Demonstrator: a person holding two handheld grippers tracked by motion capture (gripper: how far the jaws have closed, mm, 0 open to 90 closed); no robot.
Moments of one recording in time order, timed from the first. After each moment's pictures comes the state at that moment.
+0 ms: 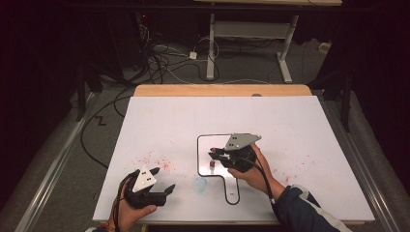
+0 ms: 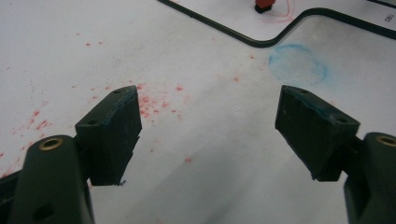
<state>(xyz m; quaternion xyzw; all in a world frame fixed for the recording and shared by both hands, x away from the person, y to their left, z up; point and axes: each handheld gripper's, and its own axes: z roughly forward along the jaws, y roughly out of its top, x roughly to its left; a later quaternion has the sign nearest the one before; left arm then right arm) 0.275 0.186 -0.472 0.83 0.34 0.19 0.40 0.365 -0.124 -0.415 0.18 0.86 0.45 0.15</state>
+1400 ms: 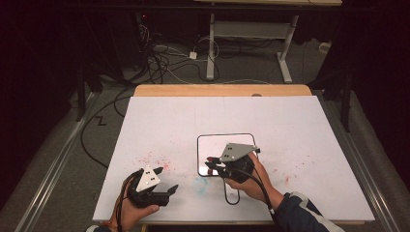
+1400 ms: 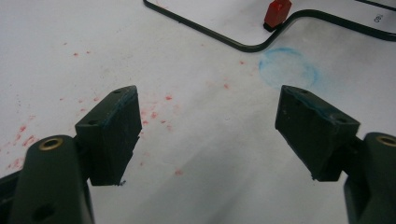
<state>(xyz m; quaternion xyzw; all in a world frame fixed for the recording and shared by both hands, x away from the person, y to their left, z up) 0.278 0.178 -0.470 0.84 0.32 0.19 0.40 0.336 -0.111 -0.413 0.16 0.87 0.43 0.15</state>
